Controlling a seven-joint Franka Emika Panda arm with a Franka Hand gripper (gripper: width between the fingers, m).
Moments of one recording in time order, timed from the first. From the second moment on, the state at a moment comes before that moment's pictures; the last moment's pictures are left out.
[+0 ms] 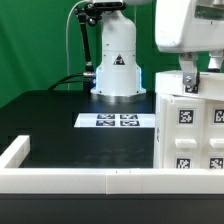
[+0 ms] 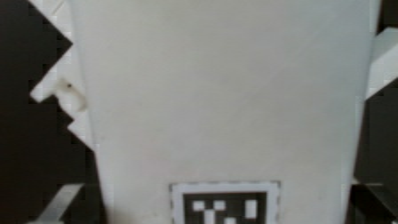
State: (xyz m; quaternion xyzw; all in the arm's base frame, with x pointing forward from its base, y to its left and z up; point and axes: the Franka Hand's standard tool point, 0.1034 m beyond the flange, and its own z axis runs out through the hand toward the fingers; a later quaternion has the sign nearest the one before) arm 0.618 0.087 0.152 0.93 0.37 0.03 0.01
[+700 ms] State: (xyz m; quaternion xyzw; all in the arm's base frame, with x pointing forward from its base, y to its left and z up) arm 0.621 0.085 0.151 1.00 0.01 0.06 0.00
